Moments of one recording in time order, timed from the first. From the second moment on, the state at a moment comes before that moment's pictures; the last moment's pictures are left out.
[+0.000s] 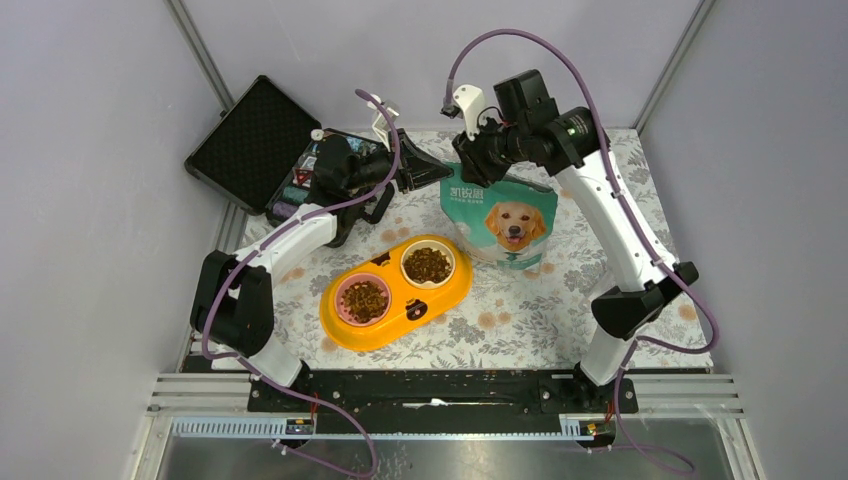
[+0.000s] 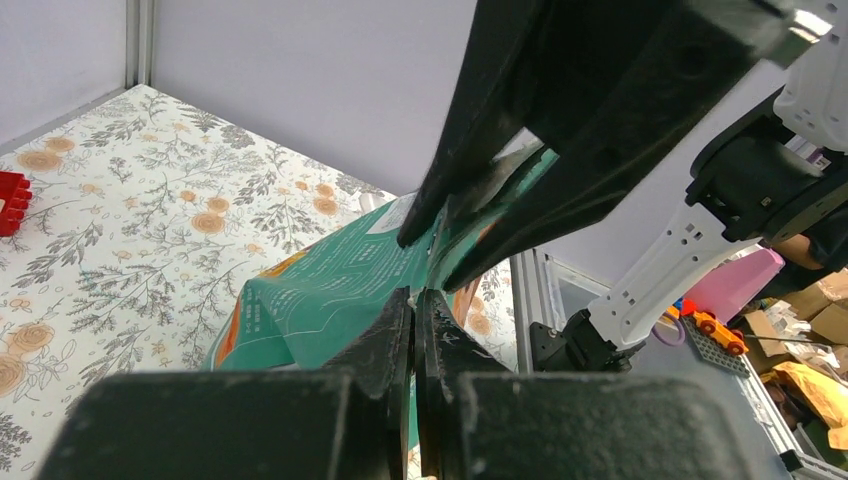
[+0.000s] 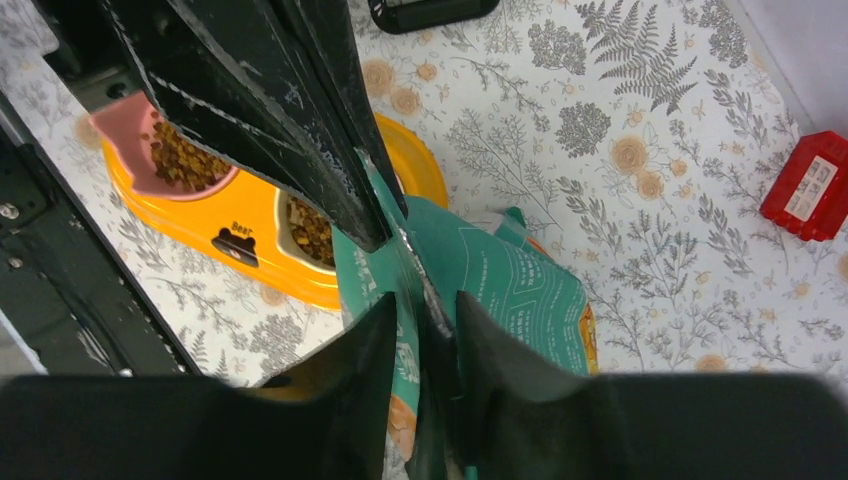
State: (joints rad) left arm -0.42 1.59 1.17 0.73 0.96 -0.68; right arm 0.57 1.75 2.20 -1.20 -0.28 -0.32
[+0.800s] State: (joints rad) left arm -0.42 1.59 1.18 0.70 0.97 -0.63; right arm 0.58 1.54 1.92 -1.14 -0.05 -0.47
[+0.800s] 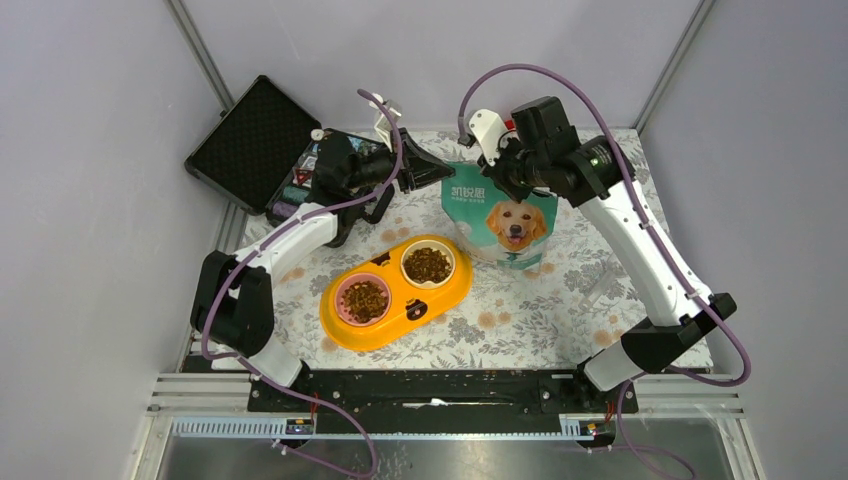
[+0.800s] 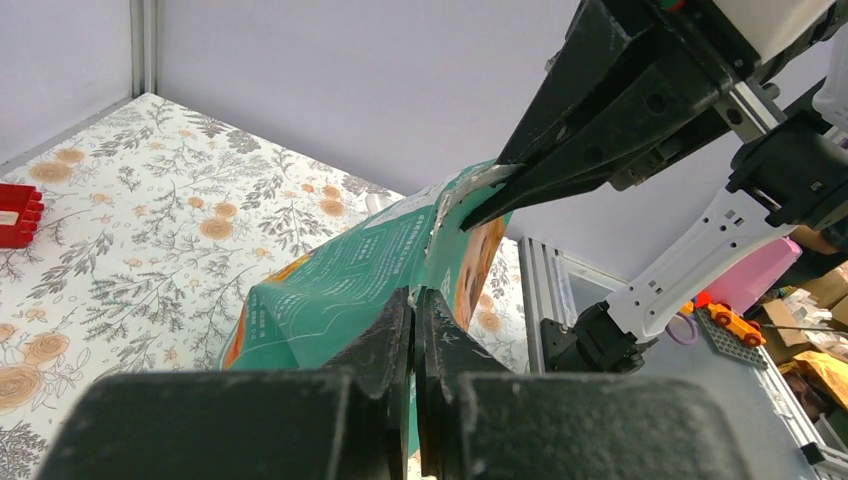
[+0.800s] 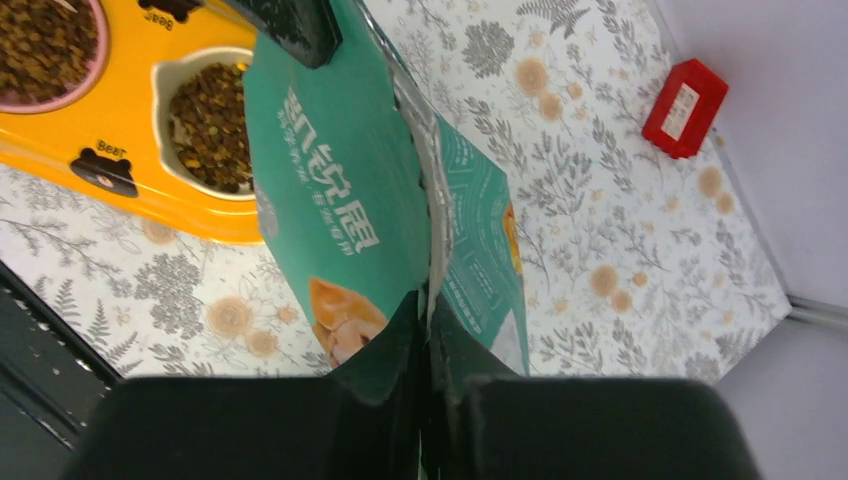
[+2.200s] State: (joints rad) left arm -0.42 1.58 1.18 0.68 0.97 -0.61; right arm 0.58 1.70 2.11 -1.22 -0.15 -0.37
